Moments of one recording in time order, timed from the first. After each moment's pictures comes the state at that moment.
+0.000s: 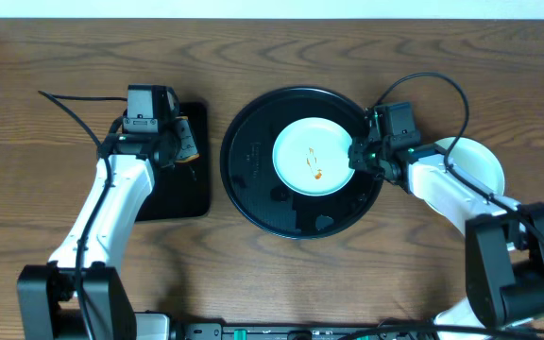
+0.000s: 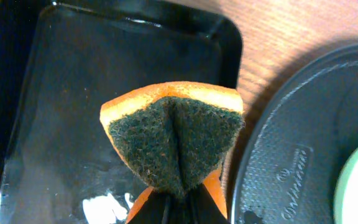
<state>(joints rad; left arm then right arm) -0.03 1.55 1.05 -0.55 0.02 -0.33 0.26 1.76 0.95 -0.23 -0.16 0.41</state>
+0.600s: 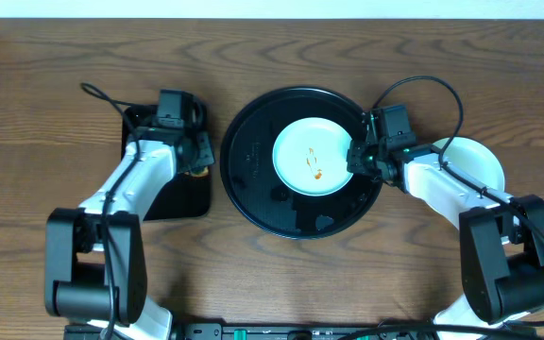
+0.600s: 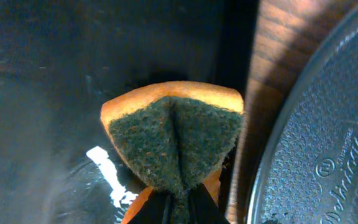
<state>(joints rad) -0.11 1.74 1.05 -0.53 0.01 -0.33 0.28 1.79 0.95 -0.24 -0.16 0.41</state>
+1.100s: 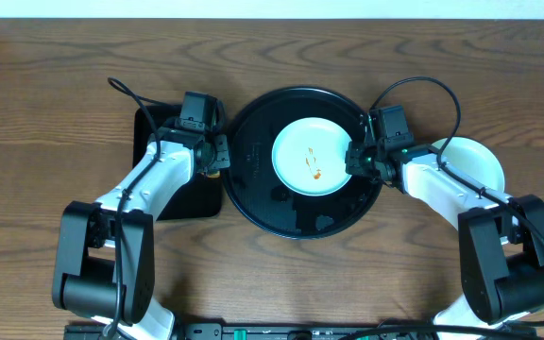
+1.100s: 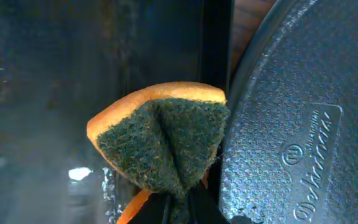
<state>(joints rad) -0.20 1.75 1.05 -0.50 -0.01 -0.33 0.28 1.79 0.95 -0.25 -0.16 0.41</state>
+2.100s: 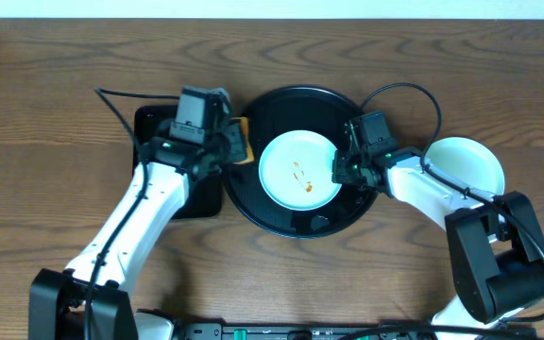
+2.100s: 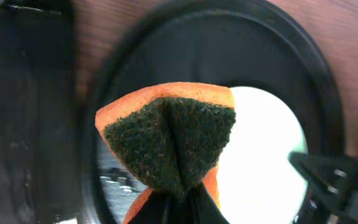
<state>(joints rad) -0.30 1.51 1.05 -0.50 0.18 -0.46 0.37 1.81 0.96 -0.28 -0.15 0.44</state>
